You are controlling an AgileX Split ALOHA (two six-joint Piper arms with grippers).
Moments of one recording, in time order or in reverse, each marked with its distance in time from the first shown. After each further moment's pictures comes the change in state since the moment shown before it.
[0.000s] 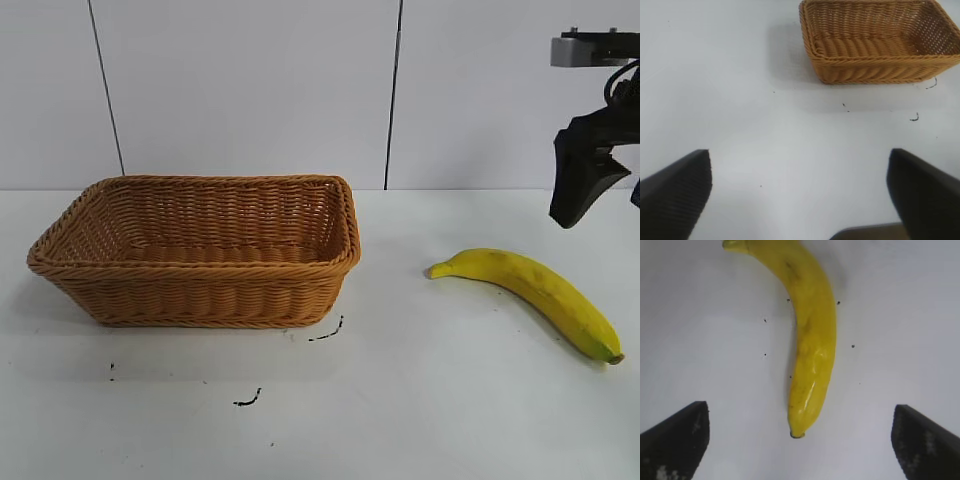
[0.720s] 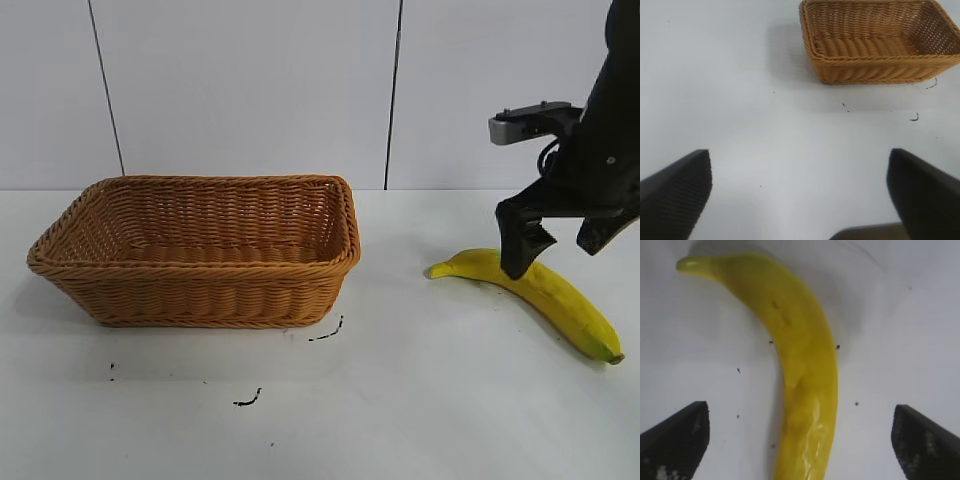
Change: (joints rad) left arm 0.000 0.000 0.000 0.000 0.000 0.000; right arm 0.000 0.299 -0.005 0.006 -0.256 0.111
